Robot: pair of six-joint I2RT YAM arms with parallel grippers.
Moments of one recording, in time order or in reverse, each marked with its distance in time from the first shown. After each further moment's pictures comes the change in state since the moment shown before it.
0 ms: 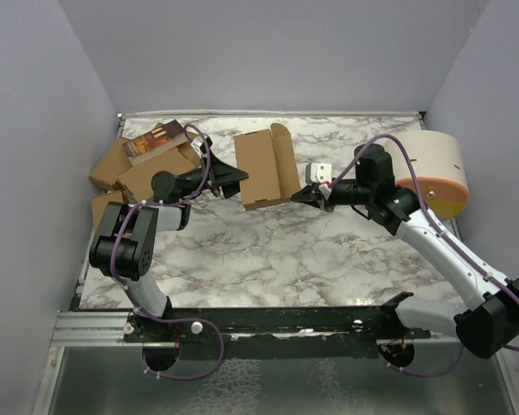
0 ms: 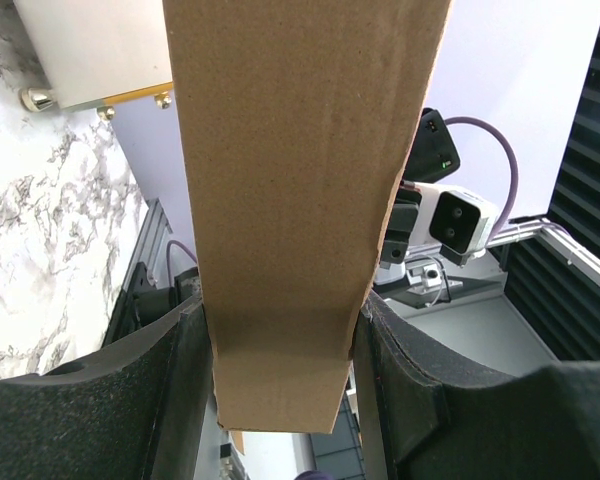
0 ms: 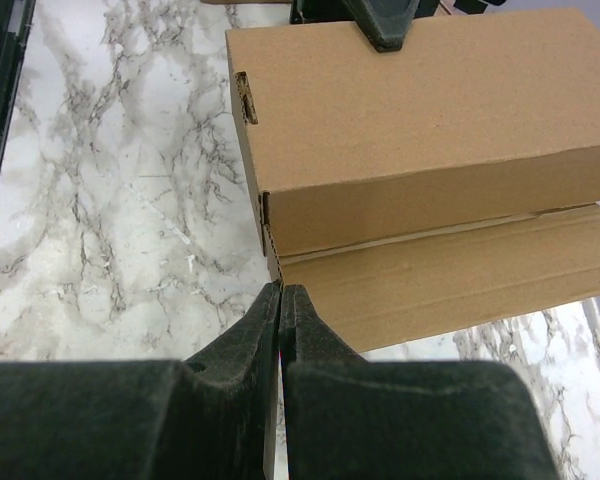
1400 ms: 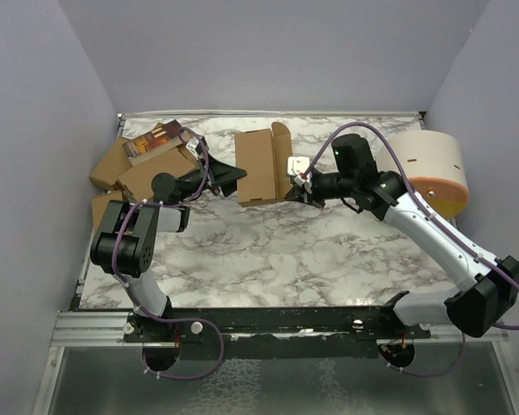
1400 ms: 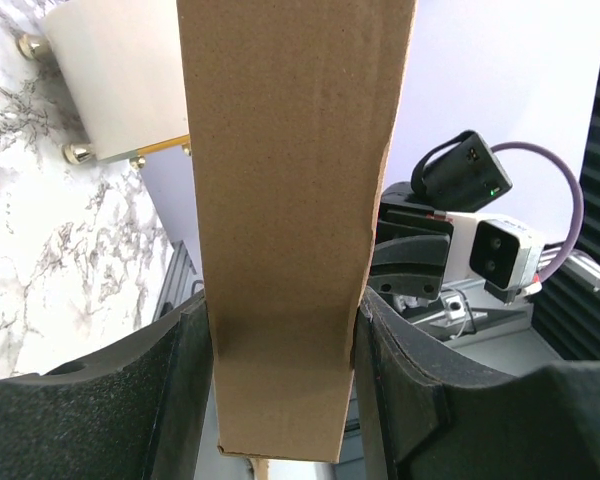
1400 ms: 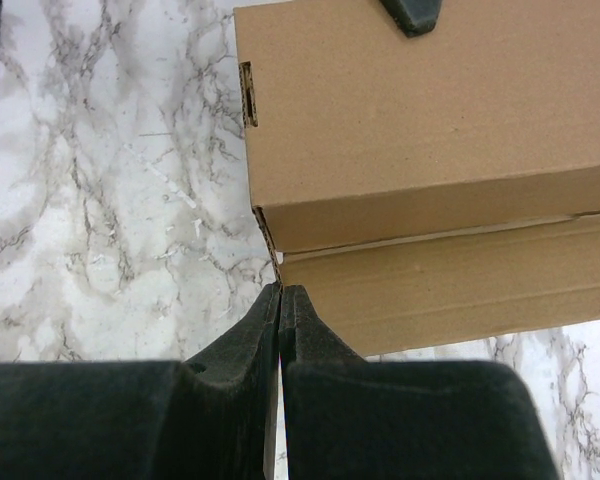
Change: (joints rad) left arm 0.011 0.024 -0.024 0.003 -0.081 0.119; right arm 0.095 0.149 0.222 -0.261 0.162 -0.040
